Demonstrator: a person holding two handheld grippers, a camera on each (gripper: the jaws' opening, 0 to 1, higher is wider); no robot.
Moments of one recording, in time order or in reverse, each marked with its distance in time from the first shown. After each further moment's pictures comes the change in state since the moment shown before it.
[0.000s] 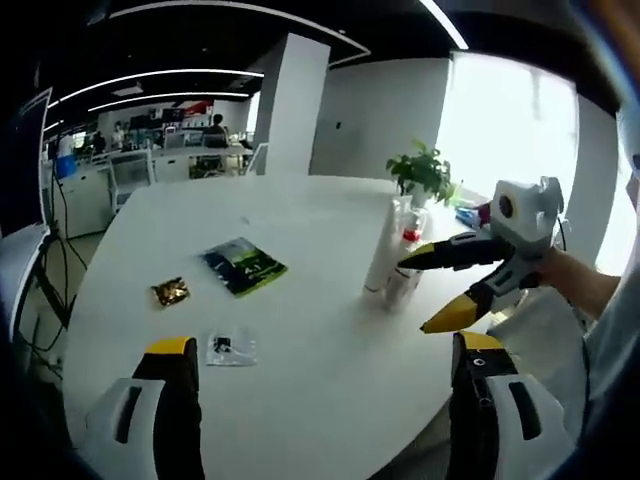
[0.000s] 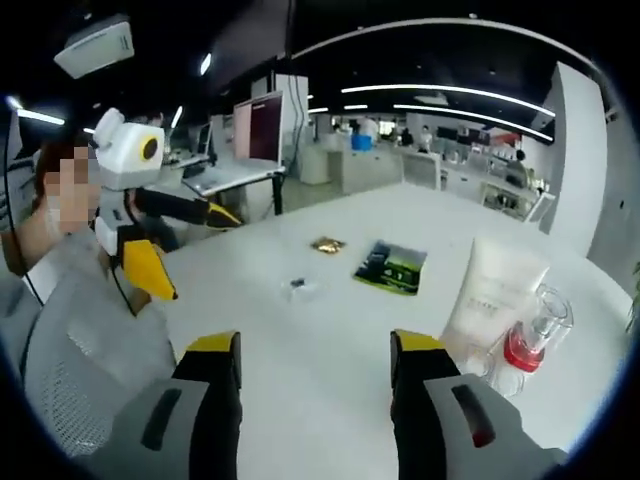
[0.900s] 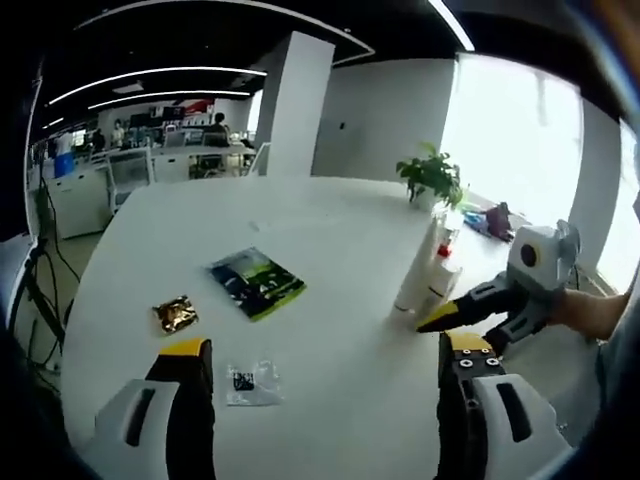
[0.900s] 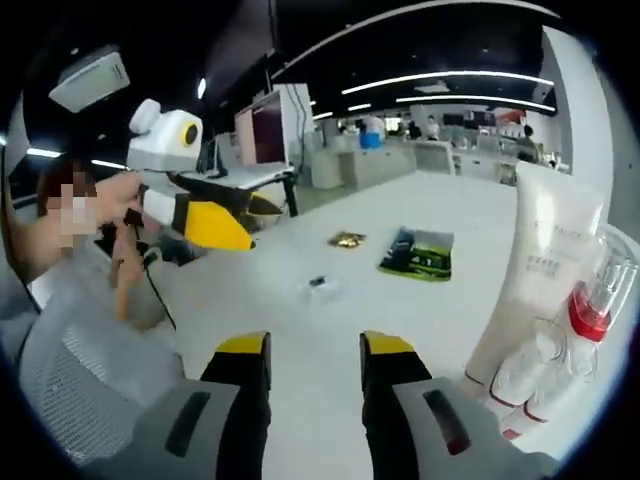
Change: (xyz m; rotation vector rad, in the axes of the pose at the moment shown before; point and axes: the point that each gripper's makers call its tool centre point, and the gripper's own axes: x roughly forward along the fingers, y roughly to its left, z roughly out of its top) left arm 0.045 0.044 0.026 -0.016 -0.016 -0.013; right arm 0.028 0.009 -0.015 0.102 -0.050 0.076
